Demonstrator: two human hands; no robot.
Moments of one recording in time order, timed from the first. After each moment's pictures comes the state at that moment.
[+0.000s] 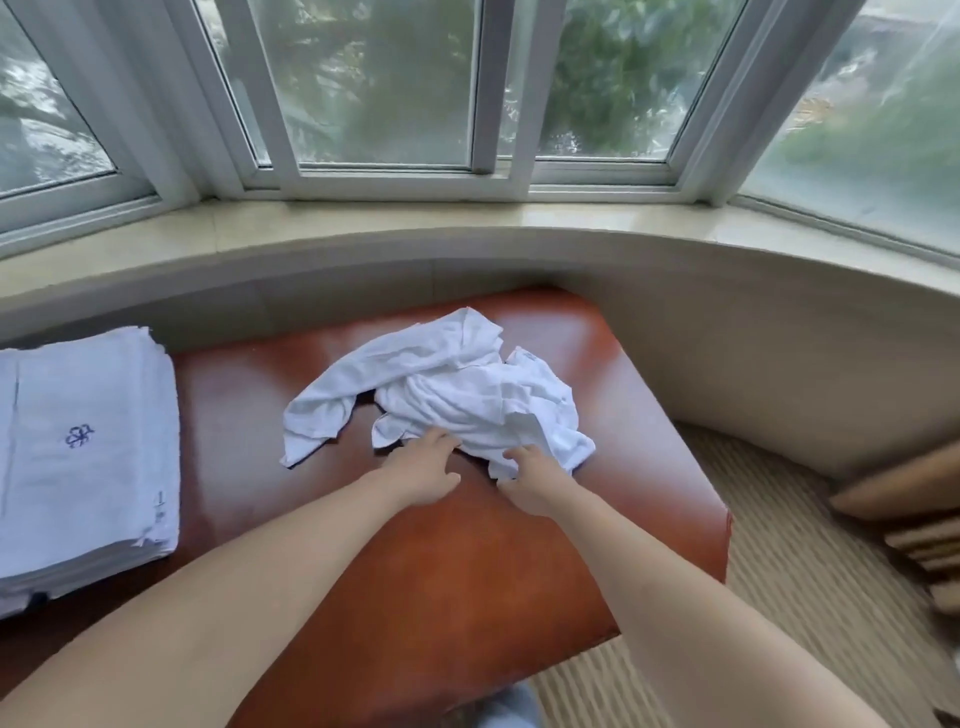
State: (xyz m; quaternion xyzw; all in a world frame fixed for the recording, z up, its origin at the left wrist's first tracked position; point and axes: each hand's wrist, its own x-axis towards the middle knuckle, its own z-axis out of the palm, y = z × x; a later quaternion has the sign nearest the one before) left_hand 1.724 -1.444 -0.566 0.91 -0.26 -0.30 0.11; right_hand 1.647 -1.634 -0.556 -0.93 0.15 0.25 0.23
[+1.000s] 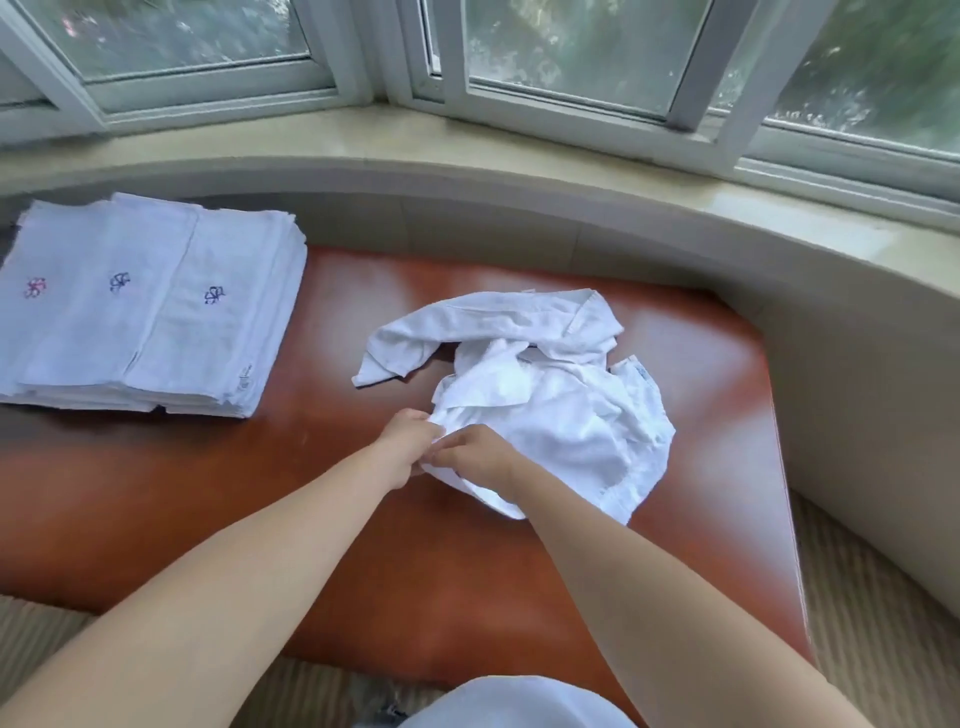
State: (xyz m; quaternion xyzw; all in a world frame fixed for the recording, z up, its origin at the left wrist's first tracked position) left_hand 1.735 -1.445 -0.592 0.68 0.40 -0.25 0.56; right_hand 1.739 -1.587 -0.579 -0.76 -0.05 0.42 0.50
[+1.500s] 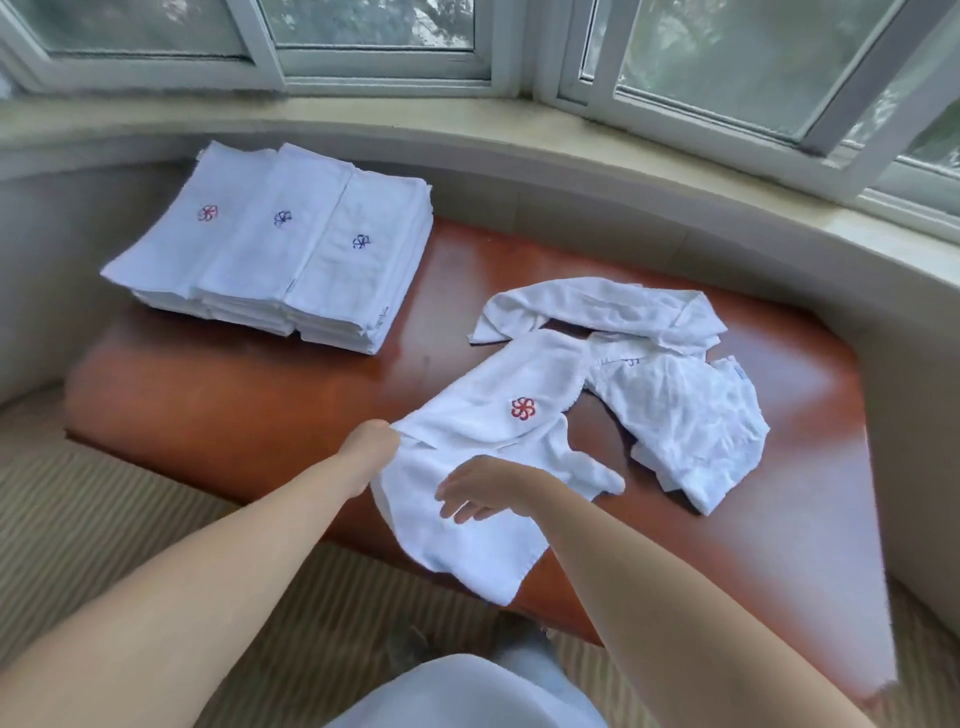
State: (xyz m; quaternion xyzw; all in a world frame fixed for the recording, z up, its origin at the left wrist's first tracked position) left_hand 1.548 -1.243 -0.600 0.75 0.44 -0.19 0.46; right_hand 1.592 -1.440 -0.569 -0.74 -0.09 0.59 0.31
